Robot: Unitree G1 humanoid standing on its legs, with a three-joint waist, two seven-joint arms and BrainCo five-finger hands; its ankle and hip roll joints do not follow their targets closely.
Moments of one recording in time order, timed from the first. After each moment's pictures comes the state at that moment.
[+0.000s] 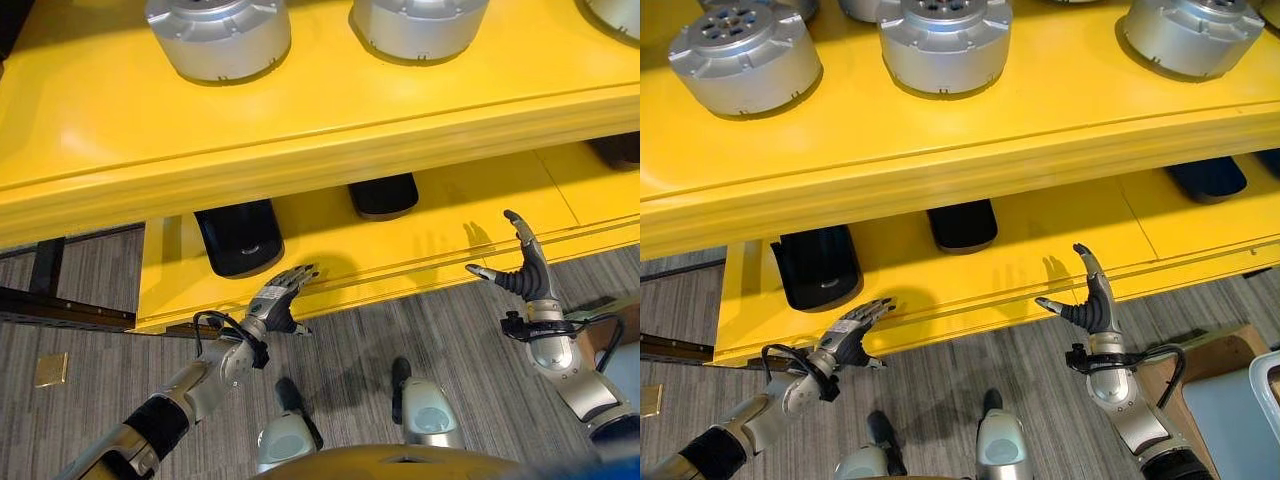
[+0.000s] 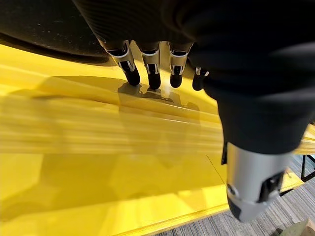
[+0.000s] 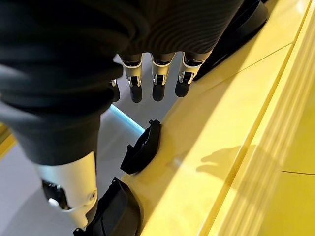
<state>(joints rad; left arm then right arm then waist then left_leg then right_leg) -0.11 0.67 -0.61 0.27 0.53 -0.15 0.32 0.05 -0.68 0.26 0.10 -0.02 -0.27 -0.53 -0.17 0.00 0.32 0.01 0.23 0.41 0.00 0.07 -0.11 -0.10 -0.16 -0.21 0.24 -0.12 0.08</state>
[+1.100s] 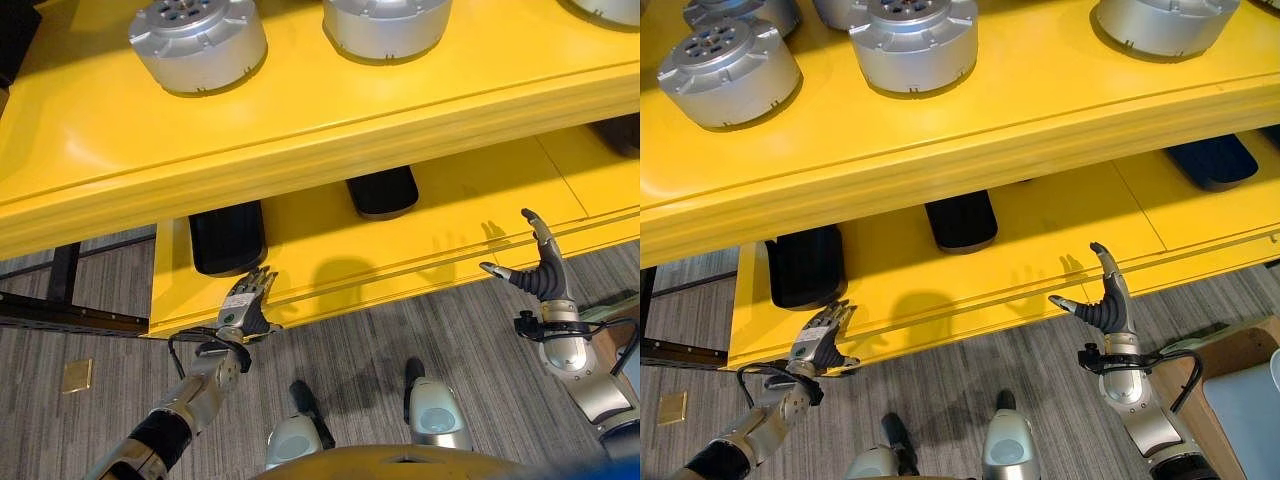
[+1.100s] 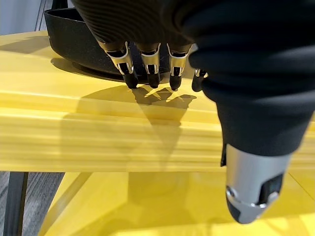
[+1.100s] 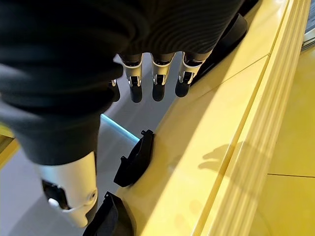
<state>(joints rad) -0.03 0.59 -0.51 0.40 0.58 0.03 0.43 0.08 -0.68 0.19 0.10 -0.02 -0.26 -0.51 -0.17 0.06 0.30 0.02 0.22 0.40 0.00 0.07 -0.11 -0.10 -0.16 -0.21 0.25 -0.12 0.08</state>
